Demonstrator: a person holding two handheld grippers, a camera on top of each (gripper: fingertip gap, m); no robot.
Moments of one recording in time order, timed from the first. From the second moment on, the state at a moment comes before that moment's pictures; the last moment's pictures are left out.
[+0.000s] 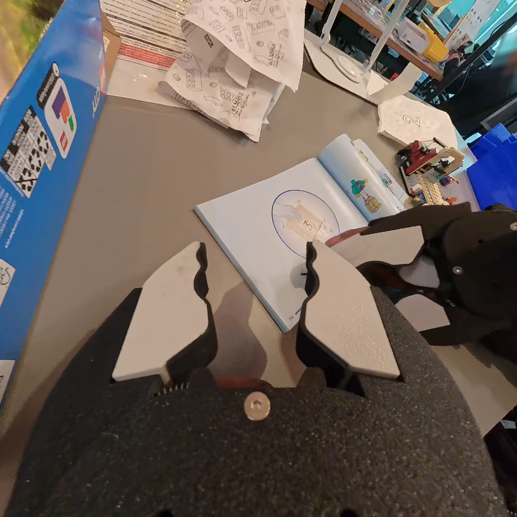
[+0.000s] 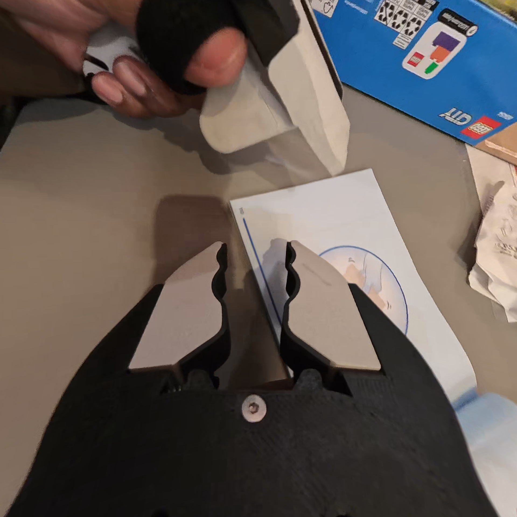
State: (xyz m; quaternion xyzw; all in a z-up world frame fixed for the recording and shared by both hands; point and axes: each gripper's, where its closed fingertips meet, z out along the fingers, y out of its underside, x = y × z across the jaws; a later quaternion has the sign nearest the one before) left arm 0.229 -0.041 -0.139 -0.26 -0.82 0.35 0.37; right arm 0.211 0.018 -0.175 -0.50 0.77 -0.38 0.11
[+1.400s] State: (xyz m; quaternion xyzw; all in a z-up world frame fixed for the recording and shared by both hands) left arm 0.234 -0.048 -0.136 -0.23 -0.81 0.35 0.40; right arm 0.196 0.009 -0.155 -0.38 0.81 -0.37 0.26
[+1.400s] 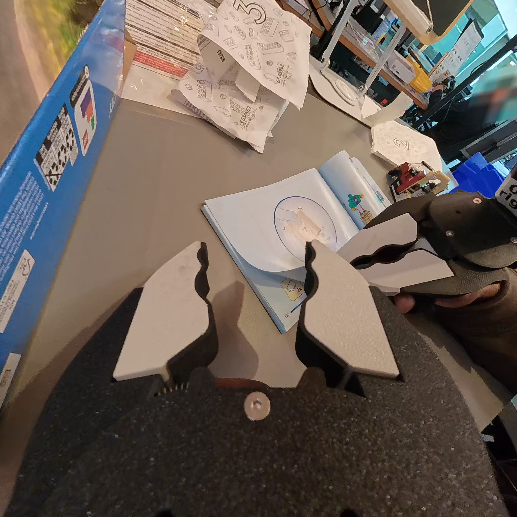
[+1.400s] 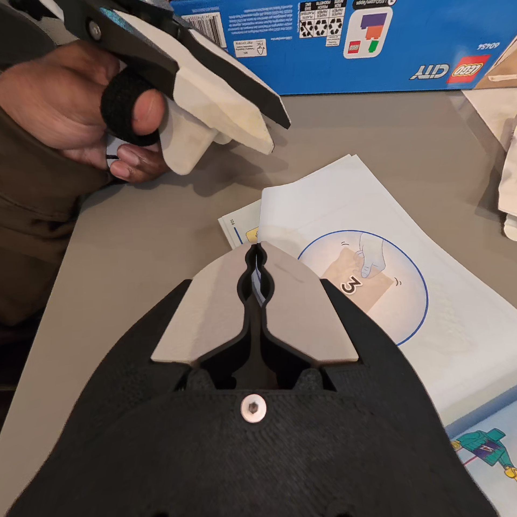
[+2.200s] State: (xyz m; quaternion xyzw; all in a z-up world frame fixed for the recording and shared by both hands) left arm 0.235 -0.029 -0.167 -0.35 -0.85 0.31 0.25; right arm 0.200 0.015 -0.157 -0.40 0.80 -0.36 0.26
